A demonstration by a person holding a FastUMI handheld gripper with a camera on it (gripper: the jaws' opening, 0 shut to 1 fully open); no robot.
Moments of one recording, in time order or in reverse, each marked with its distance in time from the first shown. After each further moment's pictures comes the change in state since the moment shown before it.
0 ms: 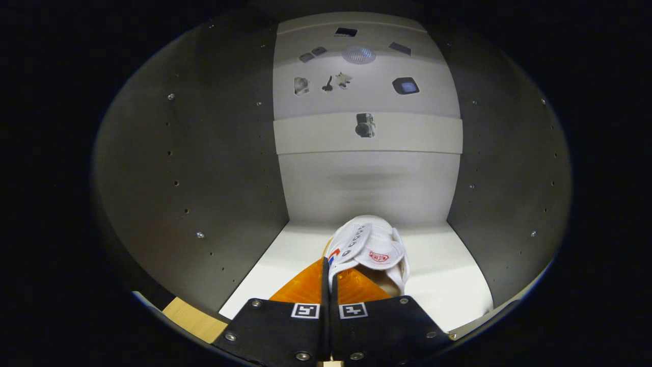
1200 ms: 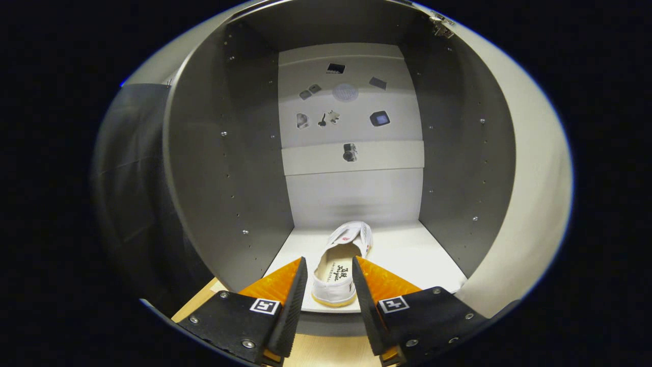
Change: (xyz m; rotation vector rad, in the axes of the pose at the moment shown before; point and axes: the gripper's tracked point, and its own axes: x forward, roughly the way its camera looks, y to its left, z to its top) arm -0.131 0.001 0.004 0.028 -0.124 -0.075
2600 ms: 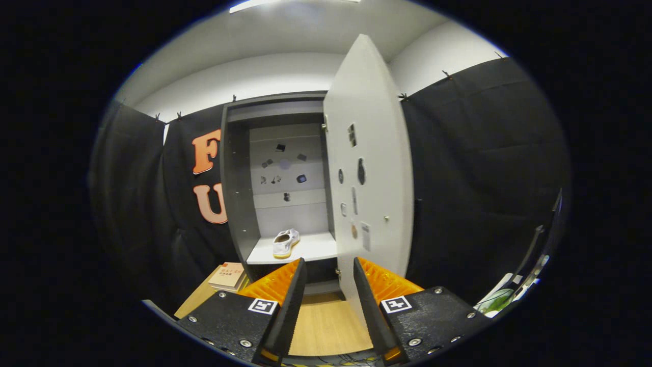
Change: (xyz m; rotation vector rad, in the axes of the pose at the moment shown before) arm -0.371 -0.105 -0.001 0.060 -0.186 -0.333
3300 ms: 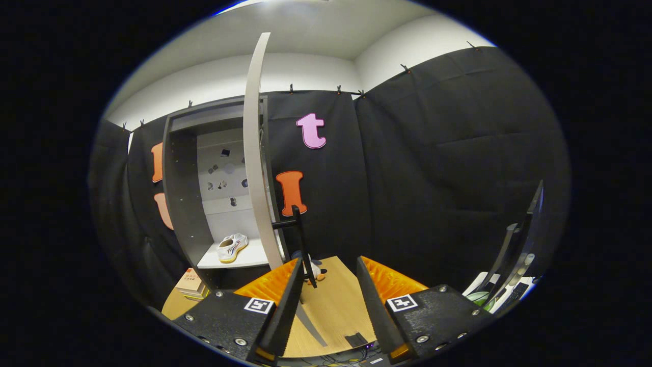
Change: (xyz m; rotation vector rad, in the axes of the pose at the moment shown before) arm 0.041 -0.119 -0.007 0.045 0.022 -0.128
